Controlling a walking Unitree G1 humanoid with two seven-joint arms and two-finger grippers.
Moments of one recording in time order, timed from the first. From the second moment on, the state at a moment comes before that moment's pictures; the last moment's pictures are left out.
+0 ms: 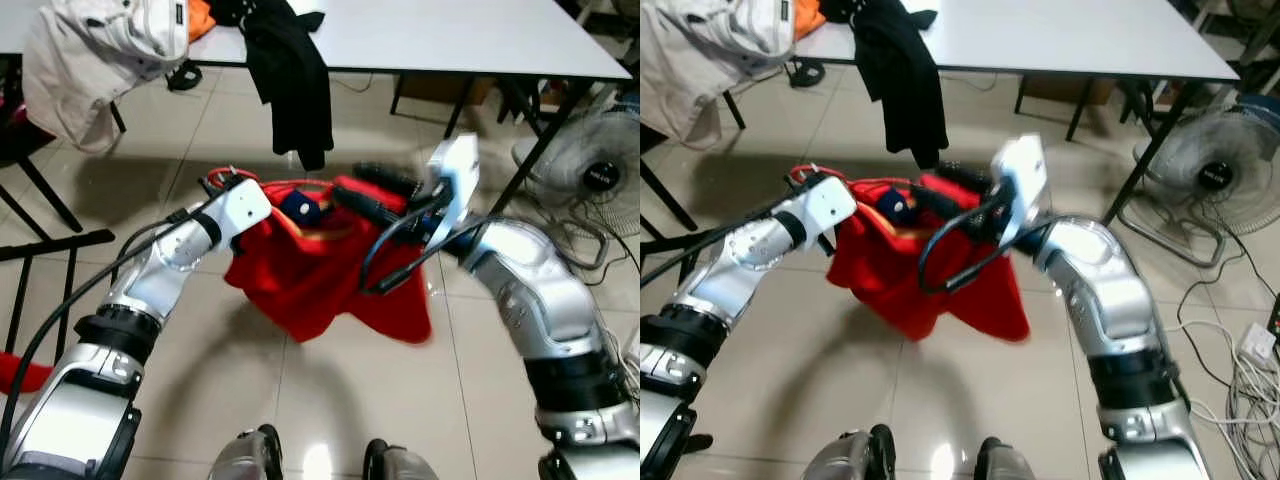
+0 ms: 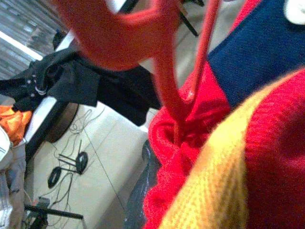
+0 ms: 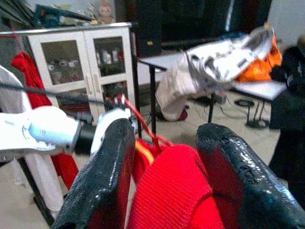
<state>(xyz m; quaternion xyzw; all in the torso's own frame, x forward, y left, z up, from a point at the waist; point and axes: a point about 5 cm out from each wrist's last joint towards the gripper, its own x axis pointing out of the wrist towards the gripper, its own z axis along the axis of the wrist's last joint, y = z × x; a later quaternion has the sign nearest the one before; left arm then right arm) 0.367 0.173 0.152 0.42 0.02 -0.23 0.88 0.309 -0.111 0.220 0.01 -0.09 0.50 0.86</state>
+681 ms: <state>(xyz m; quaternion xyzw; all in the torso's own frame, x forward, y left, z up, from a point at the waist) 0.364 0.168 0.145 0.50 0.02 -0.22 0.84 0.324 -0.108 0.203 -0.04 -0.04 0.48 0.88</state>
